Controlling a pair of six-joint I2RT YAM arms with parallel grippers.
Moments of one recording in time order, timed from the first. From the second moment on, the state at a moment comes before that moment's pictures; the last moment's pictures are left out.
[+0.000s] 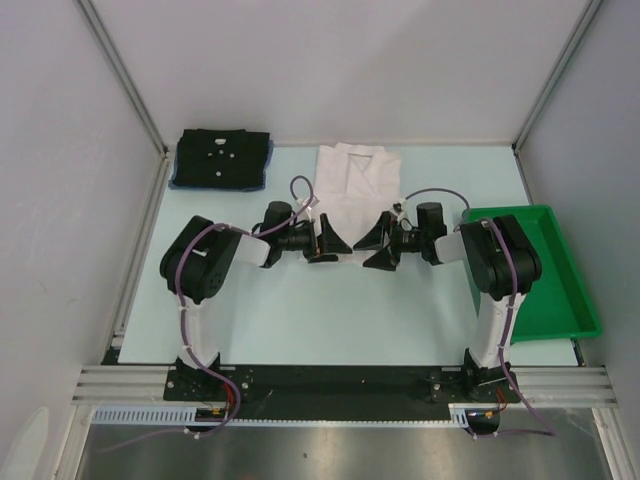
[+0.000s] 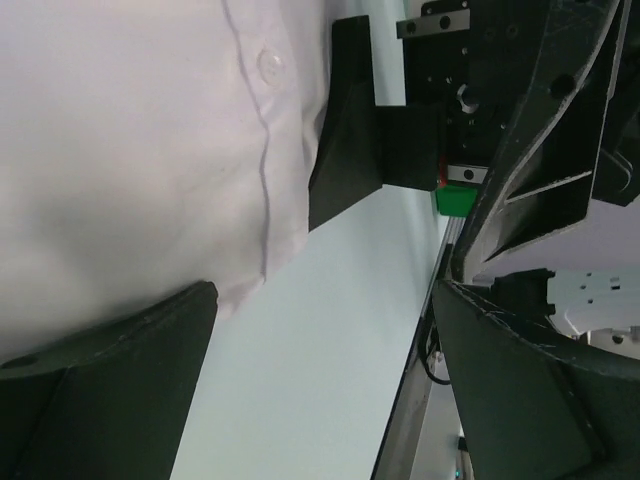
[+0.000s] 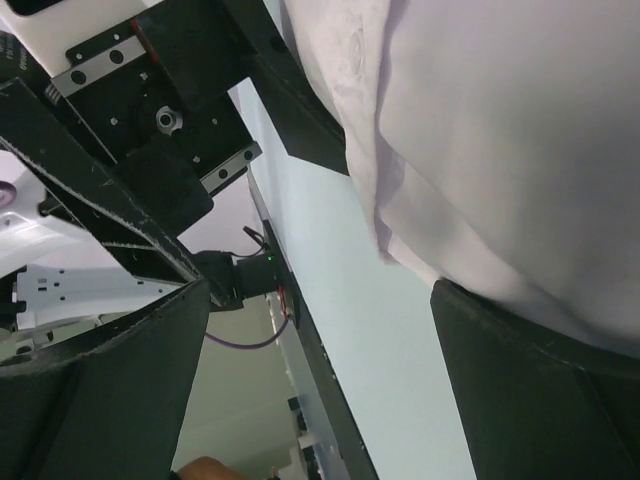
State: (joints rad) left arm -0.43 2.01 0.92 0.56 0.84 -0.80; right arm 0.24 1.98 0.86 0.46 -1.03 0.89
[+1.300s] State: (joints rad) left arm -0.26 2.29 1.41 0.38 0.85 -0.72; right arm 0.05 2.34 1.48 0.31 -1.08 0.79
